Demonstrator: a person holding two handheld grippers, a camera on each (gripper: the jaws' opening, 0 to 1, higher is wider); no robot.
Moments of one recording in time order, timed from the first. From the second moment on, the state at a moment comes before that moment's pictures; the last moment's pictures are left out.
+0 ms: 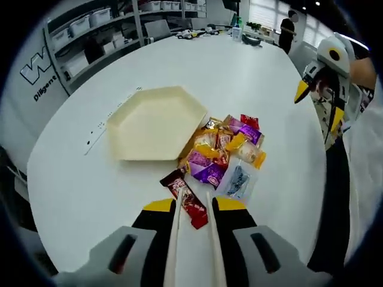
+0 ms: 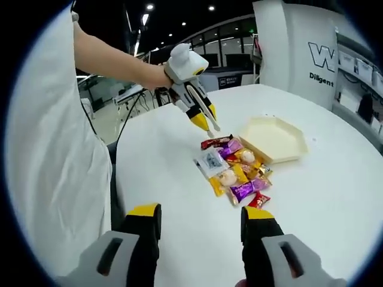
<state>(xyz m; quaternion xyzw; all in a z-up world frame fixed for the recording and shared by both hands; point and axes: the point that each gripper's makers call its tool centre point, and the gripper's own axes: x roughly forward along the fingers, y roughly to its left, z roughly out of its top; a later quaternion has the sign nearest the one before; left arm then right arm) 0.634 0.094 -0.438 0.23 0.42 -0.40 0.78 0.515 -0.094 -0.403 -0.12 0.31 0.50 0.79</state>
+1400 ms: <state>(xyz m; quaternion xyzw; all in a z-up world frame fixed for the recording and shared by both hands) 0.645 0.097 -0.467 0.16 0.49 -0.30 0.80 0.553 -0.093 -0.371 -0.07 0.23 0.45 0.86</state>
